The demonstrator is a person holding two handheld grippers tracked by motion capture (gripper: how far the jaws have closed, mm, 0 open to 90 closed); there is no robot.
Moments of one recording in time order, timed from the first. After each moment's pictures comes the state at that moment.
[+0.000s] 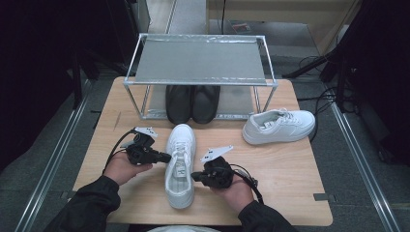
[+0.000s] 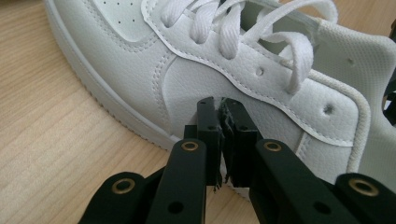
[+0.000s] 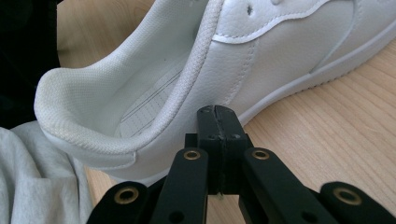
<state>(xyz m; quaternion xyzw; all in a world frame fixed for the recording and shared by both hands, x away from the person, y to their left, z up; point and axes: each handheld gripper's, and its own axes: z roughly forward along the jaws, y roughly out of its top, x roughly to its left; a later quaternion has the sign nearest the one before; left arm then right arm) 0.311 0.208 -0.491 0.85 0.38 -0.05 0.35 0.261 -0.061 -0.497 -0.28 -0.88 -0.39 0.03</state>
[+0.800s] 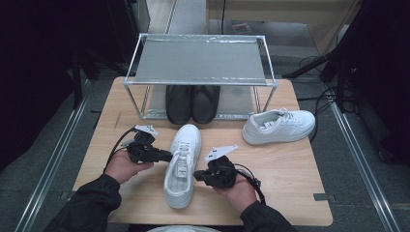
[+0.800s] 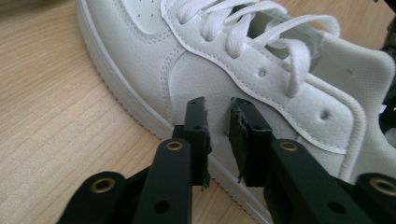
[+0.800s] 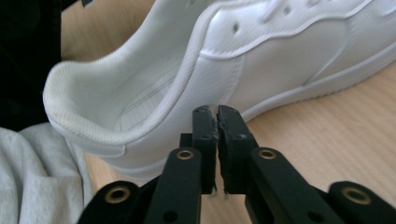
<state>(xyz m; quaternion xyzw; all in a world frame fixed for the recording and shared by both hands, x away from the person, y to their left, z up) 0.314 0.210 -0.488 0.85 0.38 -0.06 0.37 0.262 -0.071 -0.492 -0.29 -0.87 -0.40 0.03</state>
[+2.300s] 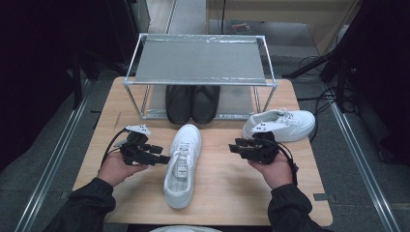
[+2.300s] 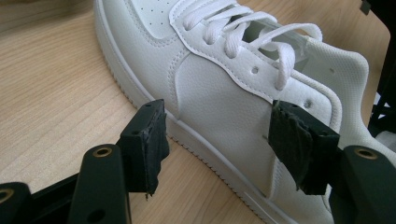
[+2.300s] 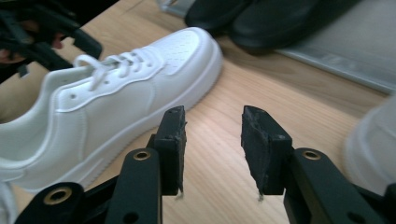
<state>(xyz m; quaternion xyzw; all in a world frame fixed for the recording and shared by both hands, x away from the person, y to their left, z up) 0.307 0.223 -0.483 0.84 0.39 -0.05 0.38 0.314 -0.175 -0.456 -0.38 -0.81 -0.45 -0.05</state>
